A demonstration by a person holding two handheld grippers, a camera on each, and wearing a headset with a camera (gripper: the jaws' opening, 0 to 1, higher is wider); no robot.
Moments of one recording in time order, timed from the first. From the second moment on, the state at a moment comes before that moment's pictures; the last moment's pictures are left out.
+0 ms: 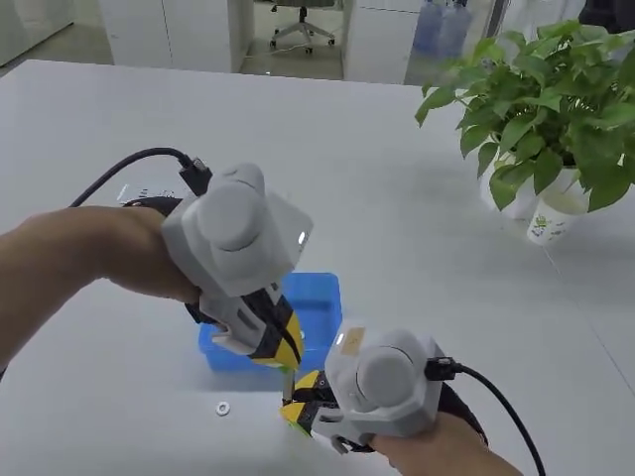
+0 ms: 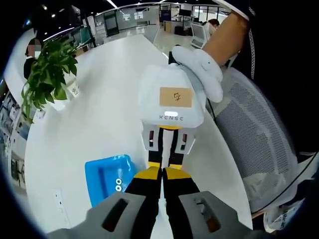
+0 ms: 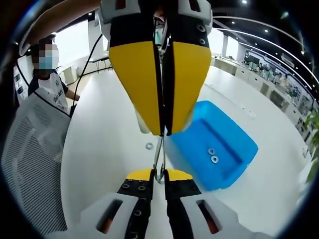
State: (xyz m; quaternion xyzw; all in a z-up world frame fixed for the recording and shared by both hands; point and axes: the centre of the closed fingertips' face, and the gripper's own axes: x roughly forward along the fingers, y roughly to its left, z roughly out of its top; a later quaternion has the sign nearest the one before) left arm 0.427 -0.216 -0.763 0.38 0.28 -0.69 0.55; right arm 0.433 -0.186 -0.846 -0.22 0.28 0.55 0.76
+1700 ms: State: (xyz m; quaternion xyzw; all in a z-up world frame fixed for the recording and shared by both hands) left arm 0.503 -0.201 -0.726 0.41 0.24 -0.65 0.59; right arm 0.521 -0.159 -0.809 -0.25 0.24 0.57 0.75
